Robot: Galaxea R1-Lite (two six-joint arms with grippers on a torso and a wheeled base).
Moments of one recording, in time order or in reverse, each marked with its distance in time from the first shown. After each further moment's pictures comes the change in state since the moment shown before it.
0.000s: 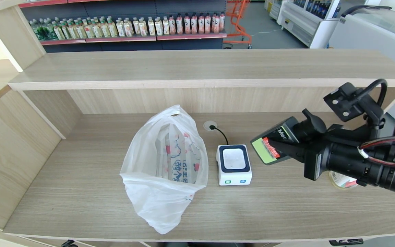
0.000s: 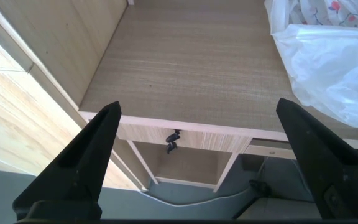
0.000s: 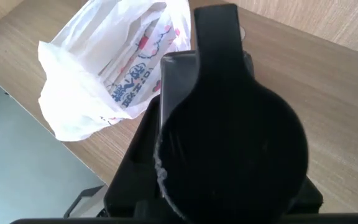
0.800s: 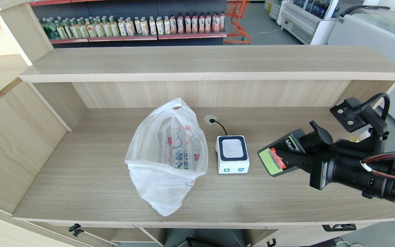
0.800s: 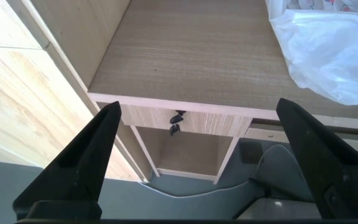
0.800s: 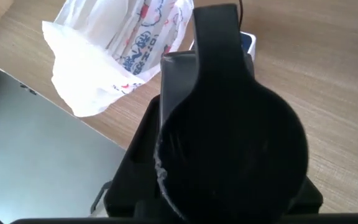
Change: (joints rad) left arm 0.000 0.000 0.000 0.000 0.001 0.000; right arm -0.025 -0.017 0.076 0.004 -0.028 0.133
